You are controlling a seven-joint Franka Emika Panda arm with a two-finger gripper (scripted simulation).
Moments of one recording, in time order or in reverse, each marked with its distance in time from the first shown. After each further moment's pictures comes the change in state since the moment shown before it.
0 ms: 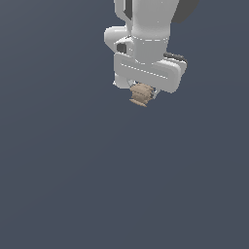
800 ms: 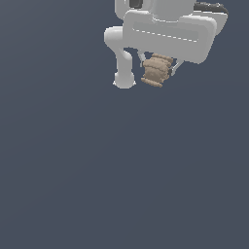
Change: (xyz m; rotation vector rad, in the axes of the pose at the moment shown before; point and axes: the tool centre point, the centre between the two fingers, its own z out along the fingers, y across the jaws) arm -0.002 -0.033 -0.088 0.001 -0.001 -0.001
